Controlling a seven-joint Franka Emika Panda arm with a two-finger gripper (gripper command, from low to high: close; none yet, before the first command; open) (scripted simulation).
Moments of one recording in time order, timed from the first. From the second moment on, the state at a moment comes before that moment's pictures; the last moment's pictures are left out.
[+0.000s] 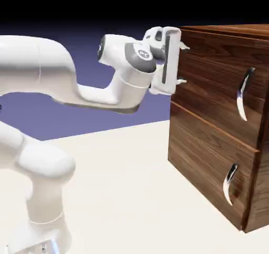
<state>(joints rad) 0.68 -0.85 -0.75 -2.44 -1.75 2.98 0.04</state>
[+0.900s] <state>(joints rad) 1.11 -1.04 -1.24 -2.20 -2.89 2.93 -0.41</state>
